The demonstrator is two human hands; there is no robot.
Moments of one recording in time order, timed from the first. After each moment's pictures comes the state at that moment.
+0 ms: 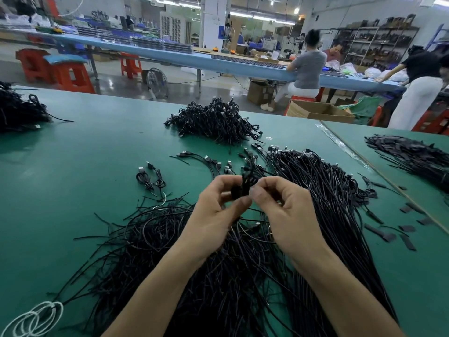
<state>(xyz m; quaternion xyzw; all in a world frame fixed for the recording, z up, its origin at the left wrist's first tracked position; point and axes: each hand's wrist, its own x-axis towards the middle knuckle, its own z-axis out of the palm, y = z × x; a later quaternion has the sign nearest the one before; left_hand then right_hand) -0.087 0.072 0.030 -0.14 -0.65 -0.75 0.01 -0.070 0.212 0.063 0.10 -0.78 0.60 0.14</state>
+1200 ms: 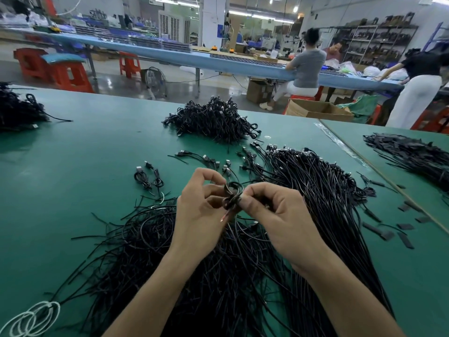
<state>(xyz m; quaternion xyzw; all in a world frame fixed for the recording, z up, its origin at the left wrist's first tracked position) -0.079 0.067 0.037 -0.11 -0.71 -0.68 0.16 -0.068 0.216 0.059 0.19 -0.76 0.61 0.06</state>
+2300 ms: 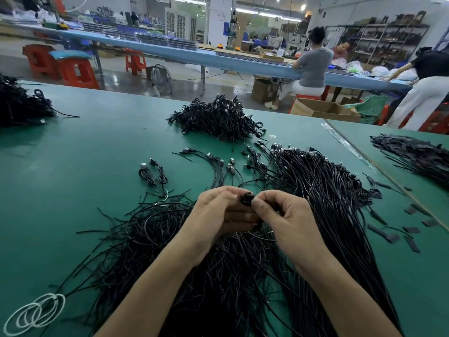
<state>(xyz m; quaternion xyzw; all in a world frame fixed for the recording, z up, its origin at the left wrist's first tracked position) -0.084 0.068 0.032 -0.05 -0.57 -0.82 -0.11 -0.074 0.227 0.037 0.10 -0.78 0.61 0.08</state>
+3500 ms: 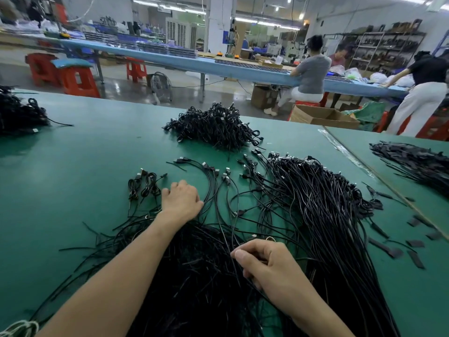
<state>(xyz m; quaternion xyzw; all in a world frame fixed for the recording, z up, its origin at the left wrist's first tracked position) -0.235 0.034 -0.042 0.04 -0.99 -0.10 0.01 -0.062 0.237 0.008 0.04 -0.83 0.55 -0.10</state>
